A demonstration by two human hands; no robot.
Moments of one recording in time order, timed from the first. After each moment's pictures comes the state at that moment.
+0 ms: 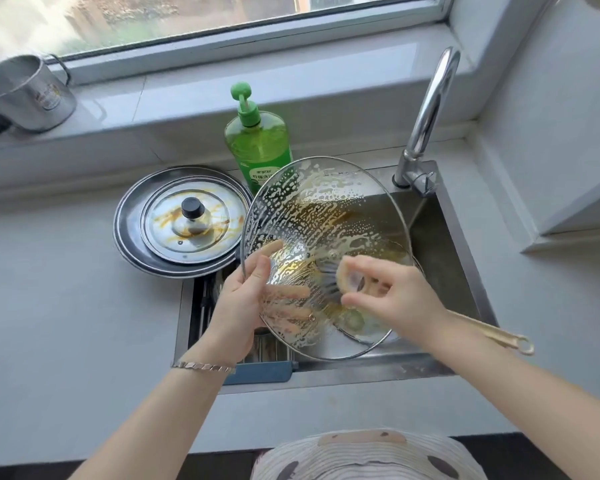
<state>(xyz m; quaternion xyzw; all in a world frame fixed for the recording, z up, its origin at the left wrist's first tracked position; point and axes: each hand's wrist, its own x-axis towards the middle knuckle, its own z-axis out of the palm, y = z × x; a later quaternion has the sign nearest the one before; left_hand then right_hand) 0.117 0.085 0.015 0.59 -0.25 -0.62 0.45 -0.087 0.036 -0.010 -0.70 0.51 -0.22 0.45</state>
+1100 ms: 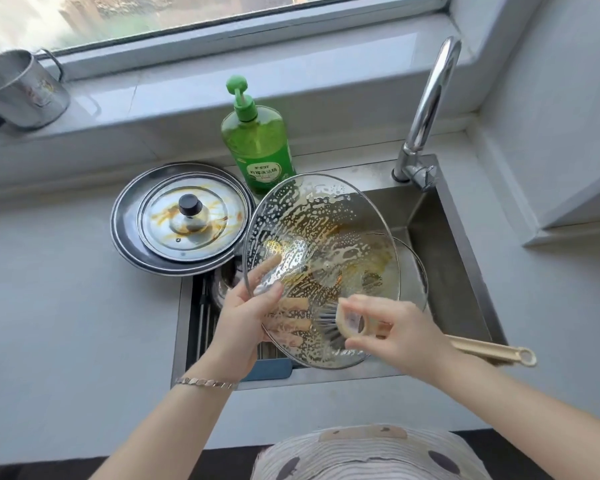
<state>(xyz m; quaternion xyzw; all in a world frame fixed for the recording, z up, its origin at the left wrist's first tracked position) 0.116 0.101 0.002 0.60 -0.22 -0.63 0.44 -0.104 0.070 -0.032 -0.73 0.46 -0.14 0.49</state>
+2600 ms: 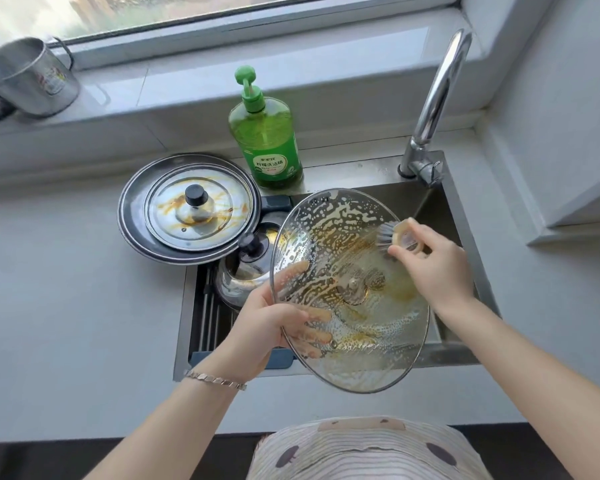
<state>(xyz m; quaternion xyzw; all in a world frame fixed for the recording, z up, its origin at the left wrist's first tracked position) 0.103 0.111 0.003 0.56 -0.25 -0.70 0.36 -0.112 0.017 -0.033 -0.62 0.66 -0.26 0.34</state>
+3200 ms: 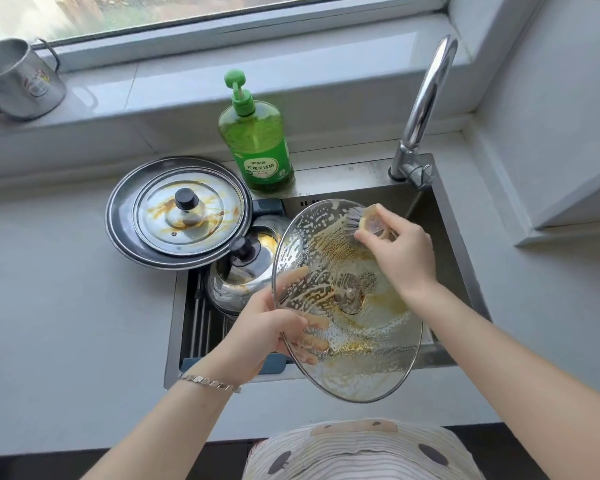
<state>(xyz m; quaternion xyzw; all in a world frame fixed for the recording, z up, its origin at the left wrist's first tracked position) 0.100 0.106 0.003 0.56 -0.27 -0.72 0.31 -0.083 0.001 -0.020 -0.59 0.64 -0.30 0.39</state>
